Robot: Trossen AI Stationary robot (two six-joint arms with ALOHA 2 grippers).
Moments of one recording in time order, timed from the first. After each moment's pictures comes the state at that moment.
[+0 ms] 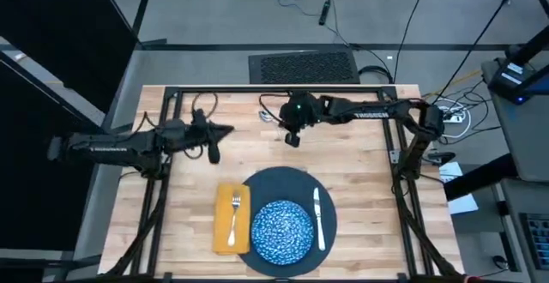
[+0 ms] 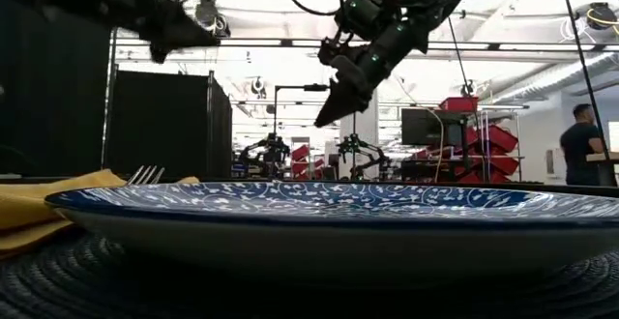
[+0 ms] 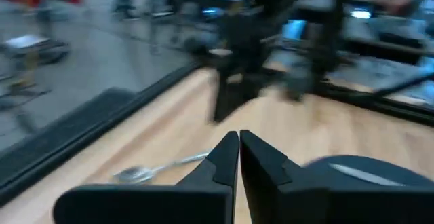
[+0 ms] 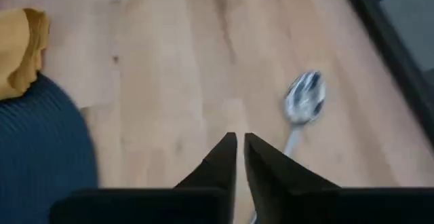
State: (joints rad) left arm 0.18 0.71 0.36 0.17 -0.21 -0.15; right arm -0.35 1.76 1.21 -0.20 -0.11 -0.14
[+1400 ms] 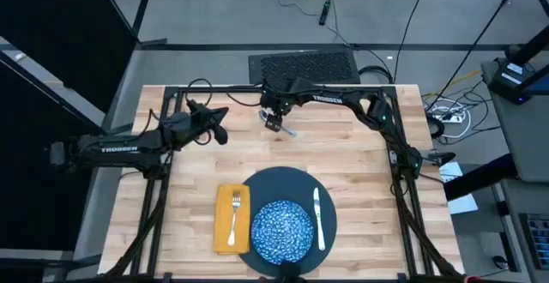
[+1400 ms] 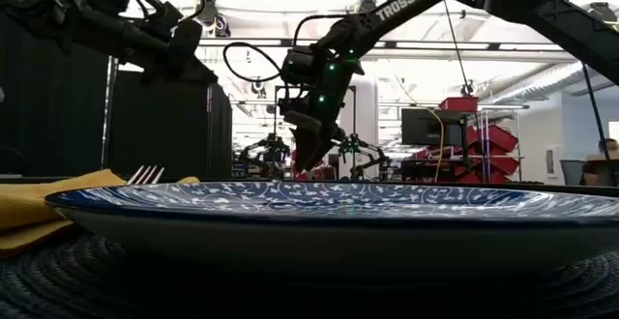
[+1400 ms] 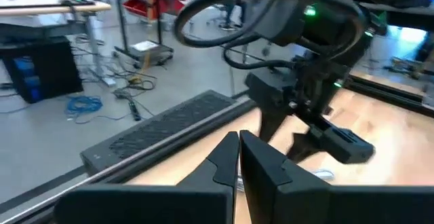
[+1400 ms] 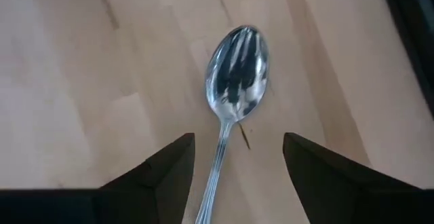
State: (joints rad) left arm 0.35 0.85 0.30 0.41 -0.40 -0.11; right arm -0.44 2.29 1.92 -0.79 -0.03 -0.06
